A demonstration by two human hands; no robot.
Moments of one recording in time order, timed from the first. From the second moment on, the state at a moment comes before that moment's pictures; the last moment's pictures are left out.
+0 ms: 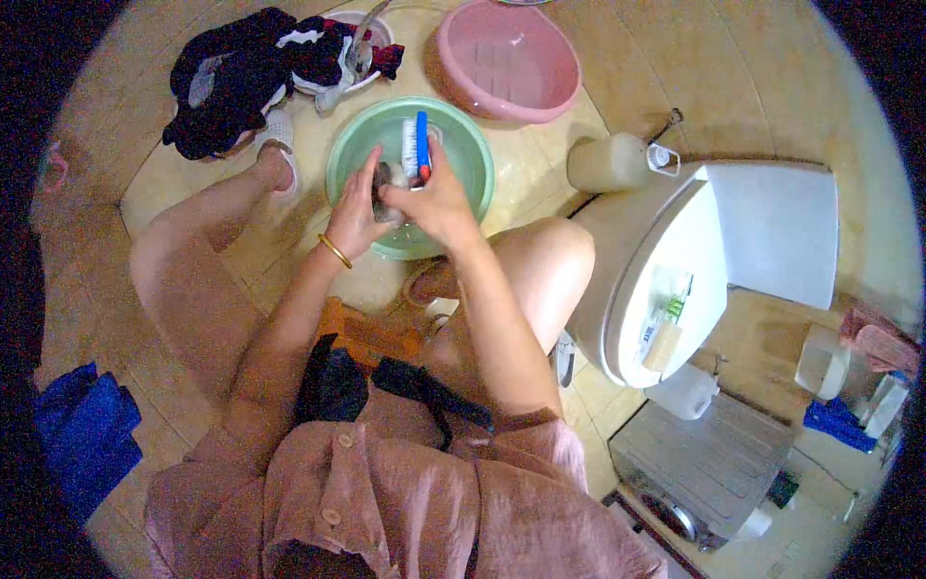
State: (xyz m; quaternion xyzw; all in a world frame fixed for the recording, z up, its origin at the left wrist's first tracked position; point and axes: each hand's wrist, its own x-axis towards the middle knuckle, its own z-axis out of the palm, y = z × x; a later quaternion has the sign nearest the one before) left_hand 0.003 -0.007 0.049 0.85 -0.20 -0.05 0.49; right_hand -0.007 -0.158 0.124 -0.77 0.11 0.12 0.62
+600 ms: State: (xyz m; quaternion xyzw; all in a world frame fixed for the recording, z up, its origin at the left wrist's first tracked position) left_hand -0.013 -0.013 0.040 0.40 0.28 -0.27 0.83; right_hand 0.002 -0.154 0.112 -0.57 0.27 -0.09 0.77
